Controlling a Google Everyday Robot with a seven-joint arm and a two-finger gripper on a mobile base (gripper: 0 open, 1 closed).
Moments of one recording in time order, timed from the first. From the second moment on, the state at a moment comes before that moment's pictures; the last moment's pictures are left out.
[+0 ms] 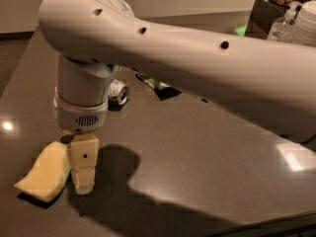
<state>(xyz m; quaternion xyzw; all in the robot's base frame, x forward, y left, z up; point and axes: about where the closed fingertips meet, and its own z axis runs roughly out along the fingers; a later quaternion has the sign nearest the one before) 0.386 0.169 0.856 -0.84 0.51 0.16 0.11</state>
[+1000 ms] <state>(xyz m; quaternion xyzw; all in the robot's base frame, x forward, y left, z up) 0.382 0.189 0.850 -0.84 0.50 0.17 0.10</state>
